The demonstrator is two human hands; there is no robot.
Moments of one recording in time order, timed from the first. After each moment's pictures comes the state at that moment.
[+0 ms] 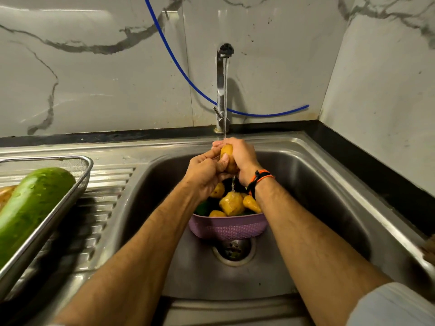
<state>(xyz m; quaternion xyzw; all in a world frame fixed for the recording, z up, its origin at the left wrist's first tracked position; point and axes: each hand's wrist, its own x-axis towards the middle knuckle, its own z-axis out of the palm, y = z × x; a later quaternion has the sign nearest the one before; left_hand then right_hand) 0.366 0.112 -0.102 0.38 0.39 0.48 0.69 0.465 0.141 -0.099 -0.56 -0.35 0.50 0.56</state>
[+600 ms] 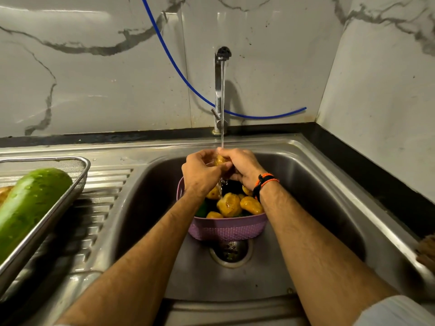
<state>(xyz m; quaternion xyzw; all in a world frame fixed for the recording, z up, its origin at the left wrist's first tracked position) 0.366 0.122 -0.119 0.59 0.53 0.49 0.37 0.481 0.137 -0.111 -0.58 -0.40 0.51 0.49</state>
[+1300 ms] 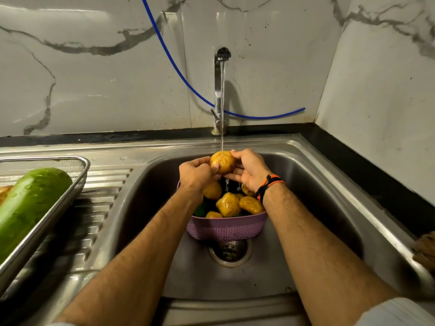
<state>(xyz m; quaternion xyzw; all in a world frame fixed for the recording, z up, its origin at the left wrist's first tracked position) 0.363 0.133 -0.124 0.39 0.53 0.49 0.57 0.492 0.135 -0.113 -0.53 -0.26 0.57 0.57</state>
